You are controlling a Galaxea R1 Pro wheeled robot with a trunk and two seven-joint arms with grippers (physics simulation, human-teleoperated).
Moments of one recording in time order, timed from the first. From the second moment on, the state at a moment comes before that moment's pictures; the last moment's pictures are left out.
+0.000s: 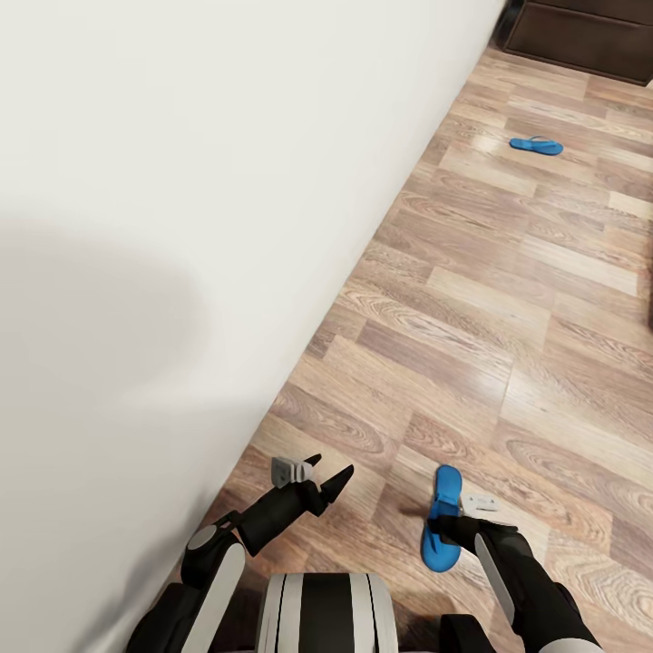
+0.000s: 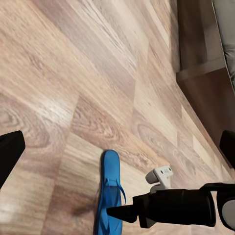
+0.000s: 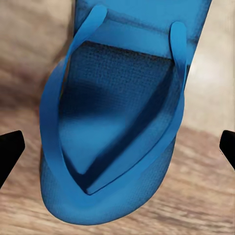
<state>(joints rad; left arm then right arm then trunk) -0.25 -0.11 -0.22 -1.40 0.39 0.28 -0.53 -0.43 -0.06 -0.09 -0.91 -0.04 0.58 0.05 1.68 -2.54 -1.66</state>
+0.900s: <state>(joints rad) -0.25 -0.11 -0.22 -1.40 0.39 0.28 -0.53 -0.43 -0.06 -0.09 -0.91 -0.04 0.58 0.05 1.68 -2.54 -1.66</state>
